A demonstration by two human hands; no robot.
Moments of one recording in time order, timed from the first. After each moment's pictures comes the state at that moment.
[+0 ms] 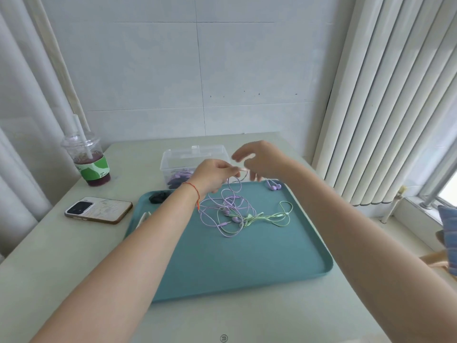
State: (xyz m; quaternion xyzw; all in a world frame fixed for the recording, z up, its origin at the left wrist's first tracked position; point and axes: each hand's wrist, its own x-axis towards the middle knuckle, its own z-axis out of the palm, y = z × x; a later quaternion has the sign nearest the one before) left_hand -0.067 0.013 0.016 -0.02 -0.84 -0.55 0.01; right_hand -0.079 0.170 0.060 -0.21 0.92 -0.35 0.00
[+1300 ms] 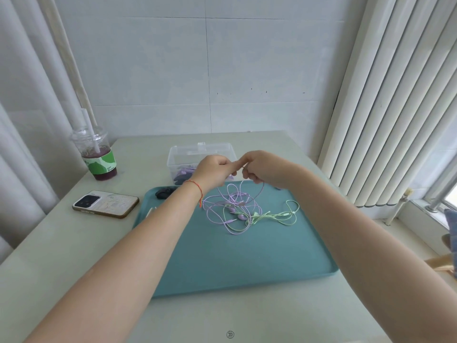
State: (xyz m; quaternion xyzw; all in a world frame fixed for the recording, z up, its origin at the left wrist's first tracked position) left_hand -0.067 0.002 0.013 -0.02 -0.85 -0.52 0.06; right_hand -0.073 0.154 0.050 -0.15 0.90 -0.40 0.13
